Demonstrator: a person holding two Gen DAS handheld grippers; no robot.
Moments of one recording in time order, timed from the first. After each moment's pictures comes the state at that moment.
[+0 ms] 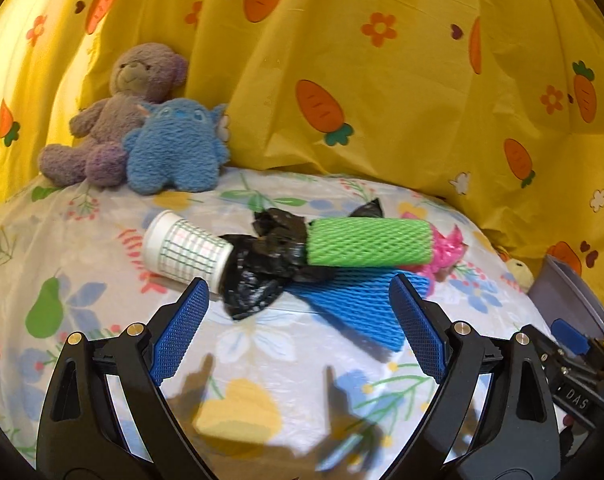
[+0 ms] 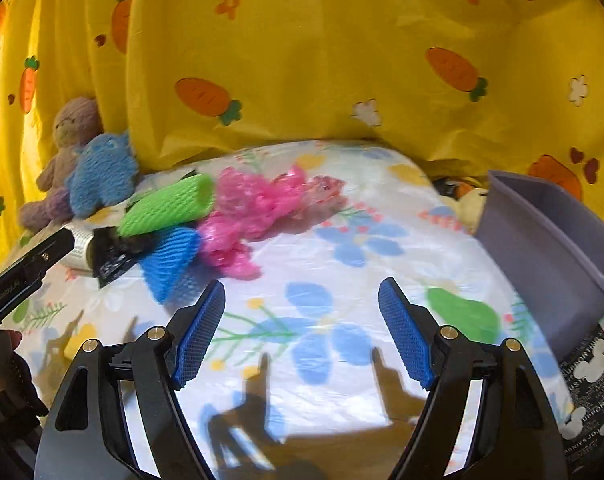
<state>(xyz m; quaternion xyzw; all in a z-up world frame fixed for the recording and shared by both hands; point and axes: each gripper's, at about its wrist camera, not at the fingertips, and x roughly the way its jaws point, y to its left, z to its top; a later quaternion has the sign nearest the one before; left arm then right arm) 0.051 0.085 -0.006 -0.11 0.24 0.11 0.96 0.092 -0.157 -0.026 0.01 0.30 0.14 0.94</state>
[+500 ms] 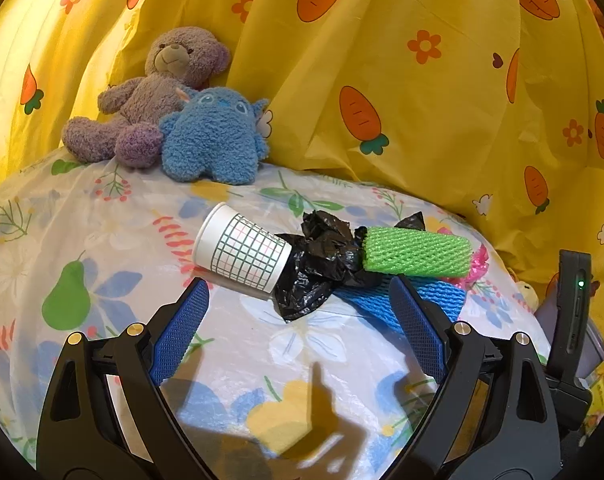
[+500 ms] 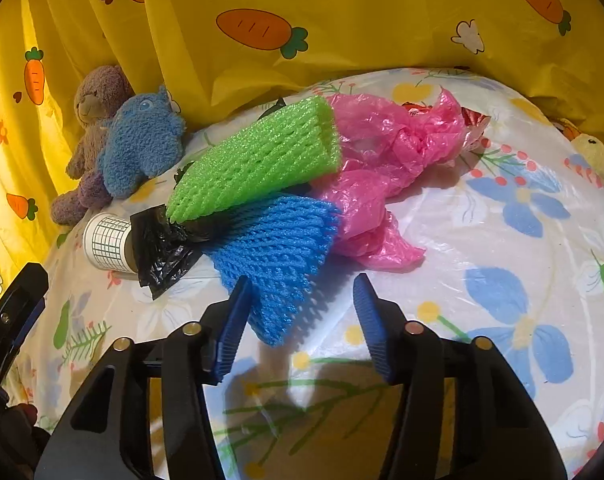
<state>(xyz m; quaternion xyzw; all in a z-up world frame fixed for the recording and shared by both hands) 0.038 0.123 -0.013 -0.16 0.23 0.12 0.95 0.154 -0.068 -0.065 0.08 0.40 0.22 0.89</state>
